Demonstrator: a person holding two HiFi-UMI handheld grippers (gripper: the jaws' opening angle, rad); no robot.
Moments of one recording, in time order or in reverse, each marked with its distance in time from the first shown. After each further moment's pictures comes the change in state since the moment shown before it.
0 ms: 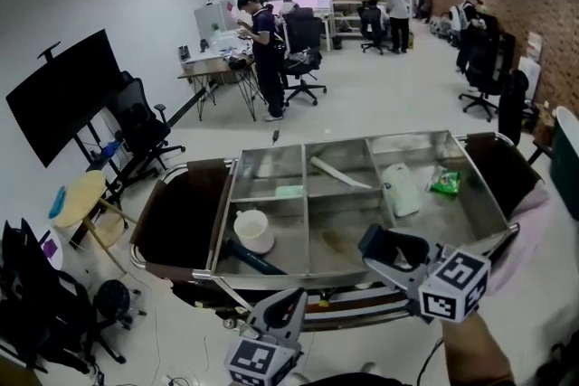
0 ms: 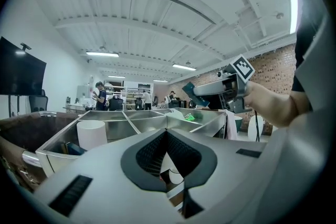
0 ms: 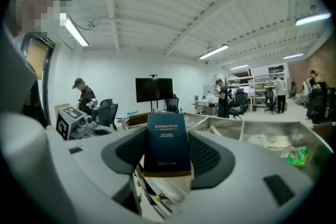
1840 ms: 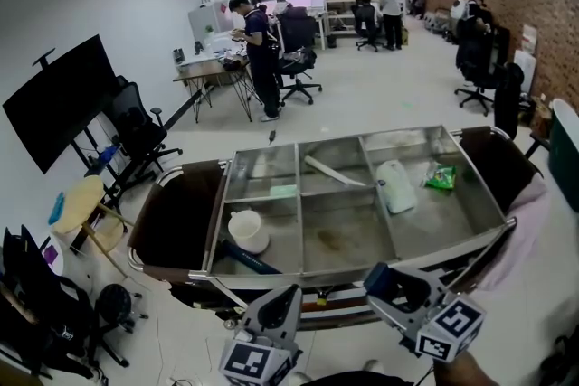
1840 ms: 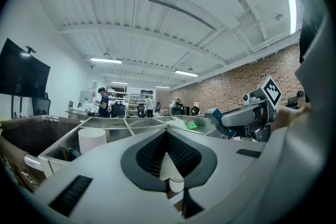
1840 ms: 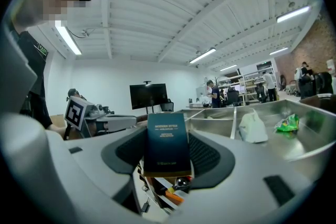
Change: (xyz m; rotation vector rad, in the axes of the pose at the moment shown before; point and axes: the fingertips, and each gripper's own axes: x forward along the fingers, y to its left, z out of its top) left arm -0.002 -0.006 0.018 0.000 -0.072 0.028; right arm -0.041 0.030 -0.060 0.099 -0.071 -0.062
